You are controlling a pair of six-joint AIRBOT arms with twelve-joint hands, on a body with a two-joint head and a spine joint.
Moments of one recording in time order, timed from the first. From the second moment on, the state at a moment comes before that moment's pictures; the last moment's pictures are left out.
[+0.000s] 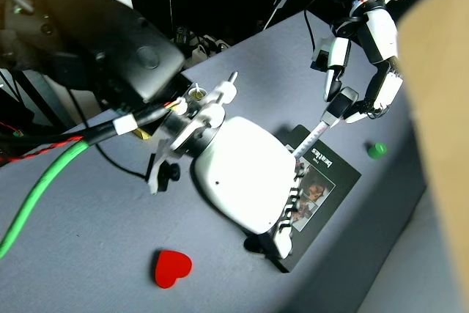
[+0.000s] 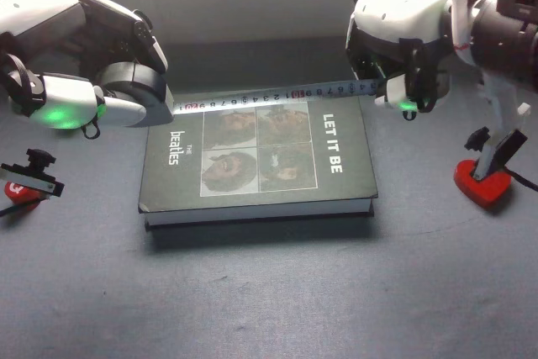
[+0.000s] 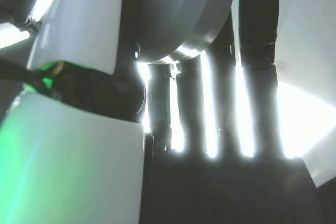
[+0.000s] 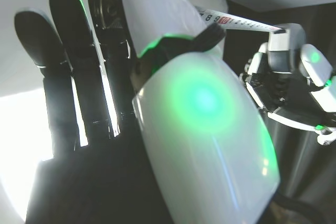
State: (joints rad) left arm 0.61 -0.78 1.03 -0.24 -0.45 0.59; right arm -0.08 -1.16 0.95 1.84 0.61 -2.88
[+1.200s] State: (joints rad) left arm 0.61 -0.78 1.03 -0.24 -0.46 0.59; right arm -0.09 -1.05 0.99 1.84 0.50 -2.96
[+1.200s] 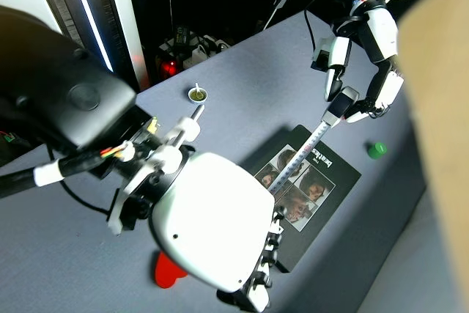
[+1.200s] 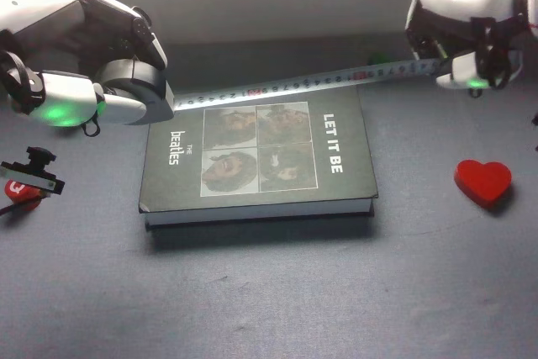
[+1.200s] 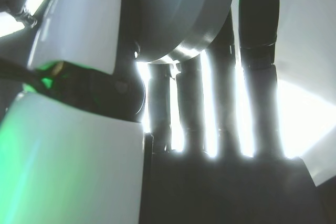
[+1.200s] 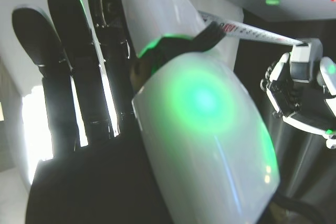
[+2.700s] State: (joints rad) left arm 0.61 -0.78 1.03 -0.24 -0.46 0.59; right arm -0.11 -0.99 1.05 1.84 0.43 -2.98
